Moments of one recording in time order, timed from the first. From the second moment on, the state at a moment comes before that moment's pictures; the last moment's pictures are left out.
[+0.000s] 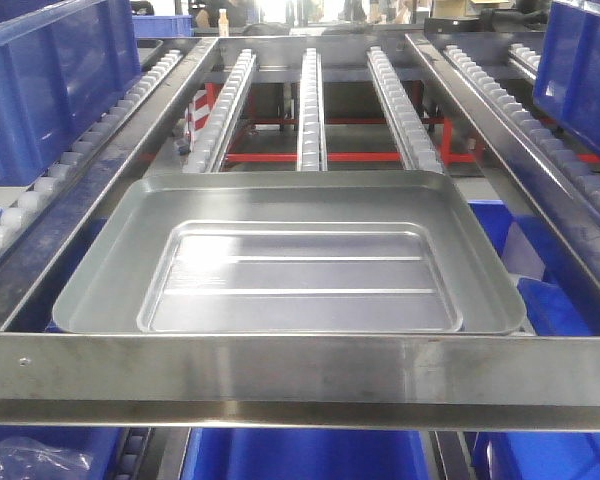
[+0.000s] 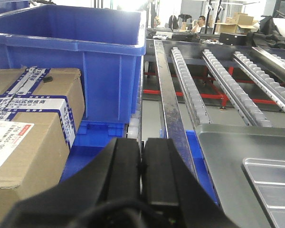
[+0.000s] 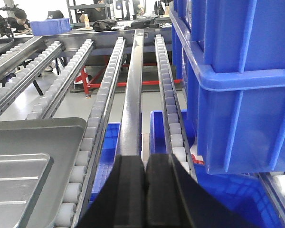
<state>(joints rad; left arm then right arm) -0.09 -0.01 0.03 -0.02 -0.04 0.00 -0.04 -0.01 0.03 -0.08 0.03 0.19</state>
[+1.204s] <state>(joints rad) -0.09 0.72 -0.52 -0.15 0.55 0.00 -0.04 0.72 -0.51 -0.07 0.74 0.19</state>
